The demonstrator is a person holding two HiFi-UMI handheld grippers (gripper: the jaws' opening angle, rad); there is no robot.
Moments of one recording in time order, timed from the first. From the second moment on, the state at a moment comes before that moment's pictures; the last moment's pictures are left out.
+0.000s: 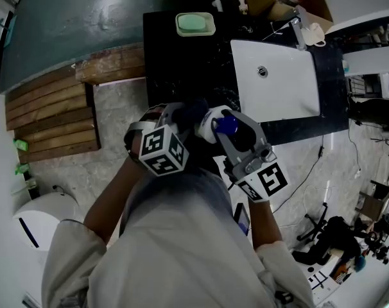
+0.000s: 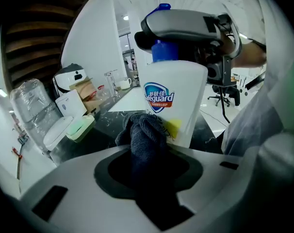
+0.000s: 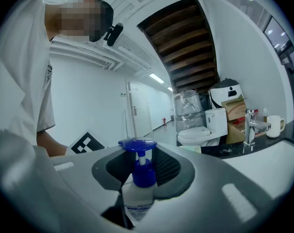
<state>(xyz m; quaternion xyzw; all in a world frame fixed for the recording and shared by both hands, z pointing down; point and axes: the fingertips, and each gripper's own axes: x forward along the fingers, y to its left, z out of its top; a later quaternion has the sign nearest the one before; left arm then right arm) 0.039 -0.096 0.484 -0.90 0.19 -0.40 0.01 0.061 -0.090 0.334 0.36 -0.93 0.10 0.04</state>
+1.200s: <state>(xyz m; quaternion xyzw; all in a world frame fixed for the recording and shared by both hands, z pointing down) 0.039 -0.090 0.474 -0.91 0.19 -0.38 -0.01 0.062 -0.089 0.334 0.36 -0.93 0.09 0.03</state>
